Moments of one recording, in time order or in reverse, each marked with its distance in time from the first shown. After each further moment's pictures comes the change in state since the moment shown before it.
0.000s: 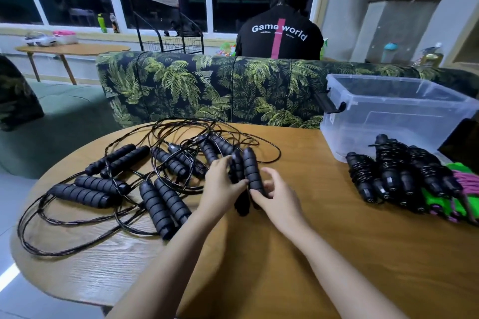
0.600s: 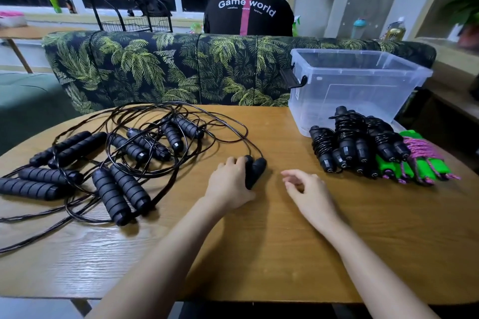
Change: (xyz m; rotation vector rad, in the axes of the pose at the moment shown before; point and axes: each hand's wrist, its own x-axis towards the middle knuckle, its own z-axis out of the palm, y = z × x) left_hand -0.022 0.045 0.075 0.497 -0.433 0.155; right_hand -0.033 0.095 -0.096 -0.190 0.078 0.009
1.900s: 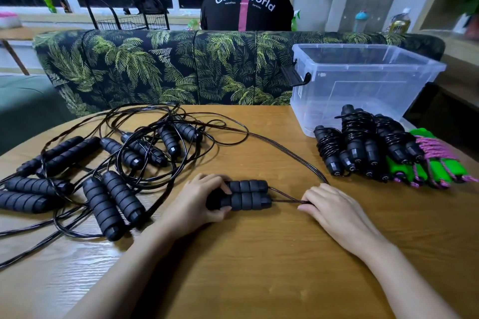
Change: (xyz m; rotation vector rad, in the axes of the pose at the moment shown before) left_hand -0.024 -0.080 0.002 -0.250 0.162 0.376; right_hand -0.010 0.029 -0.028 -0.500 -0.056 -0.424
